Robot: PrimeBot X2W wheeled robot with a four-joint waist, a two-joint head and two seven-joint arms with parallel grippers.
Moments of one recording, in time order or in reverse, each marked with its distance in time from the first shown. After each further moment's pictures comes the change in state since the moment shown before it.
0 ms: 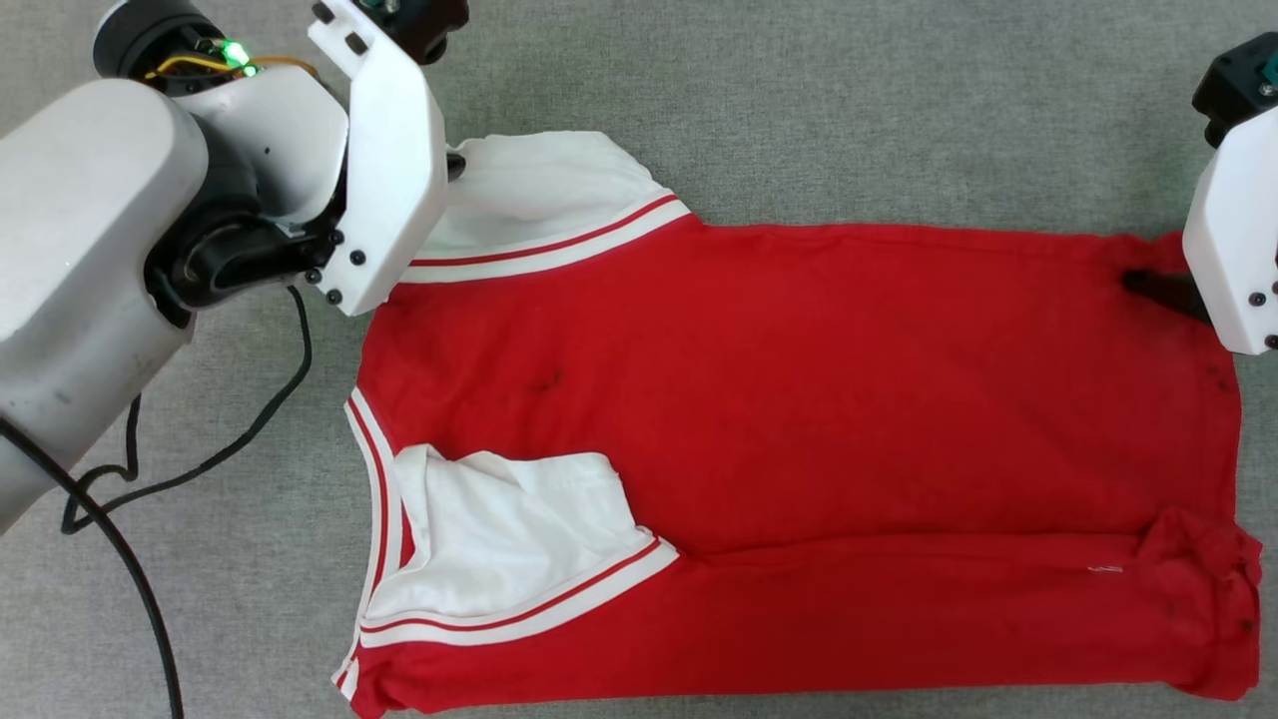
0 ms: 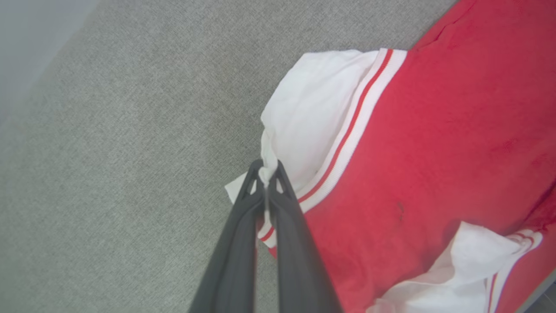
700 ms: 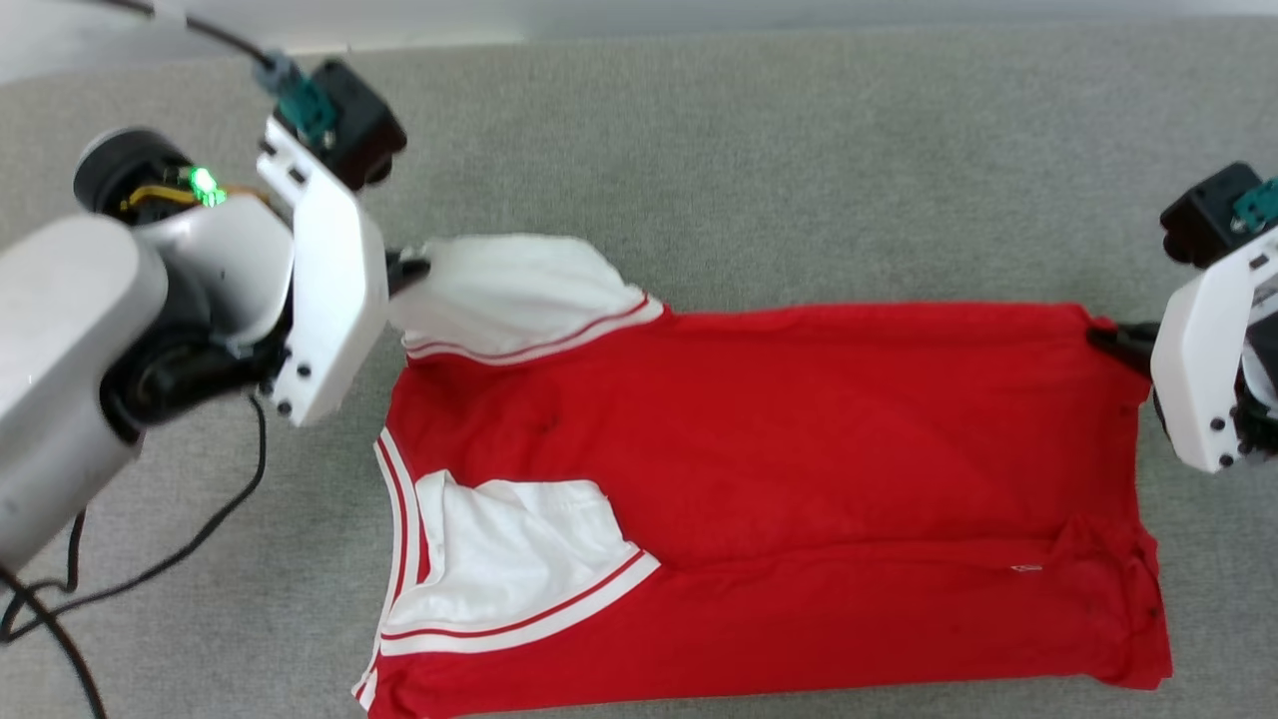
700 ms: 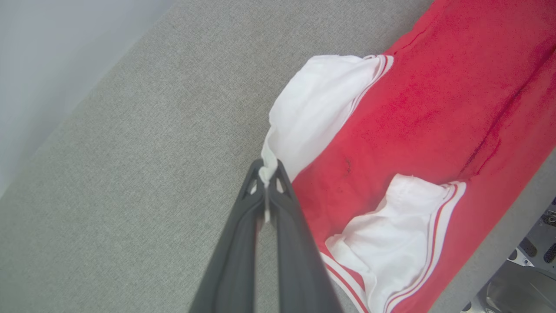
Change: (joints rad) left arm 0.125 0.124 -0.043 -0.077 -0.052 0.004 -0.137; right arm 0.140 -0.079 0.114 -0.059 0.097 0.000 -0.386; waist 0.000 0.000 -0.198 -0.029
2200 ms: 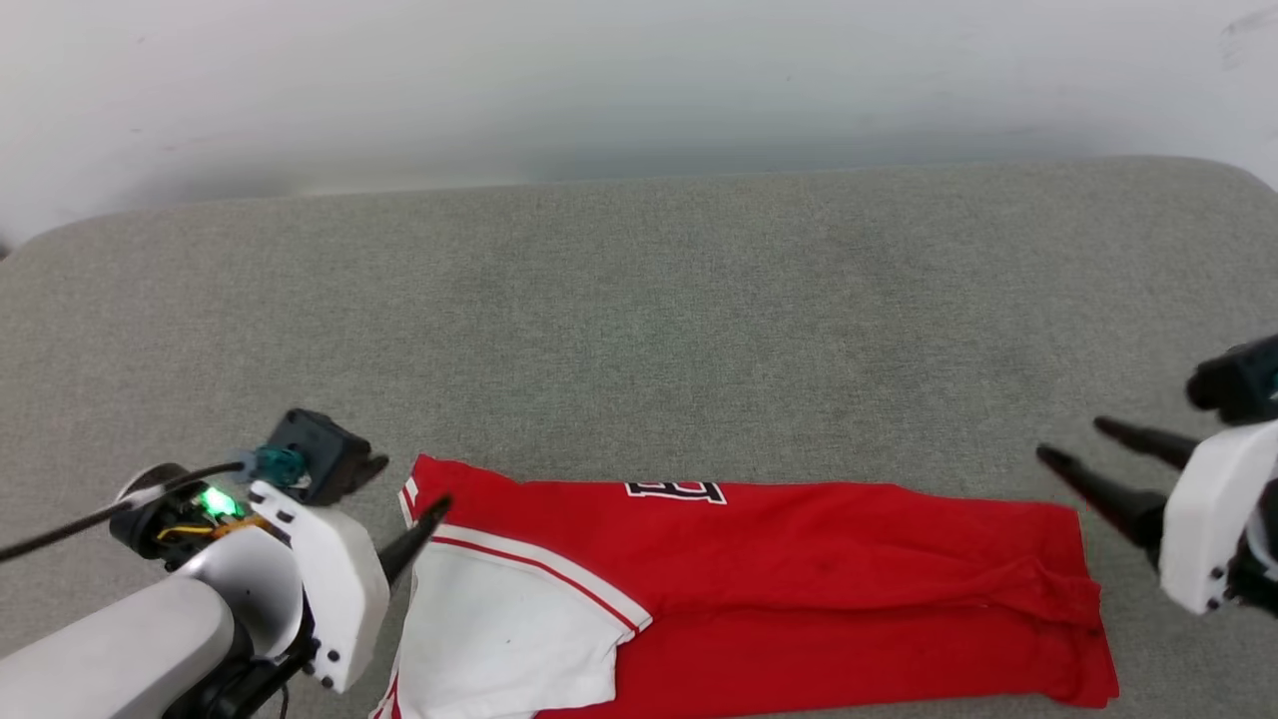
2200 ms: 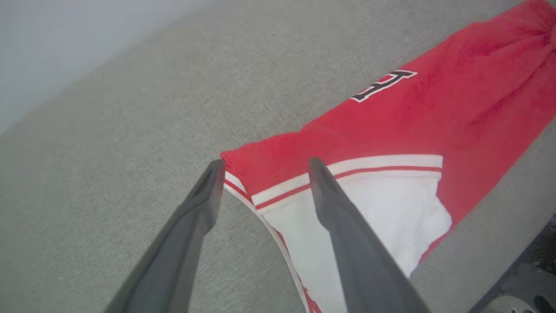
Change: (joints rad) left arm 0.532 0.117 -0.024 -0.182 0.117 0.284 -0.461; right arm 0.358 -0.020 -0.093 -0.095 0.055 0.000 -0.335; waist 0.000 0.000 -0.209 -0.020
